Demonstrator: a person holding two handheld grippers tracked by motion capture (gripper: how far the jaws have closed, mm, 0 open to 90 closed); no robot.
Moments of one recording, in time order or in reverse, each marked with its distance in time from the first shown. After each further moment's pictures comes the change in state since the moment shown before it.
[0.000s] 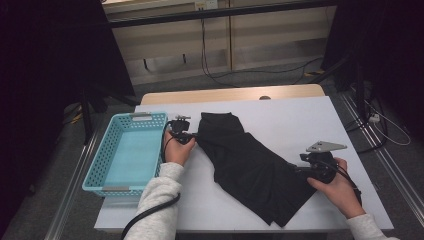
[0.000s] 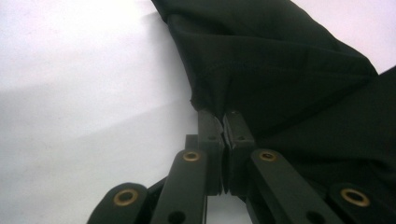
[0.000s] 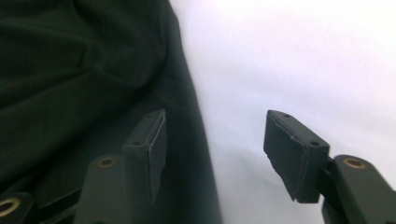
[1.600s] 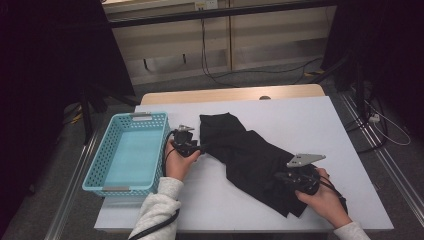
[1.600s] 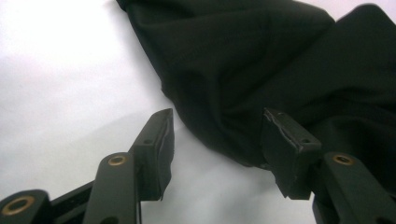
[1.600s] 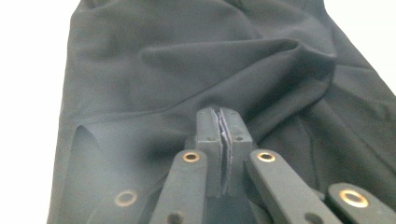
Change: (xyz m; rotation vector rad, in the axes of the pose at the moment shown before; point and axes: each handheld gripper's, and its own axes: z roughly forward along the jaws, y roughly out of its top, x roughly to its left) left arm -0.019 -0.029 -0.011 -0.016 -0.036 0.079; right arm 0.048 -0.003 0.007 0.056 0.171 -0.128
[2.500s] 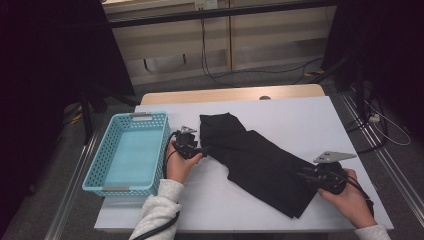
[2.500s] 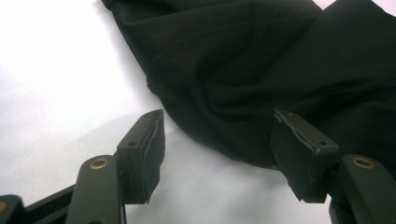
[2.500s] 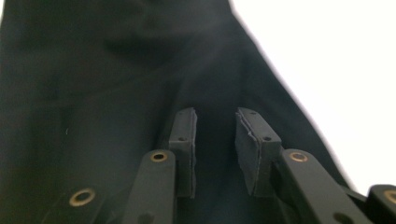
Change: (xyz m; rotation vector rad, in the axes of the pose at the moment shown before) left arm -0.008 -0.001 -0.002 0.000 -0.002 0.041; right arm -0.035 -0.024 -0.035 0.021 -0.113 0.116
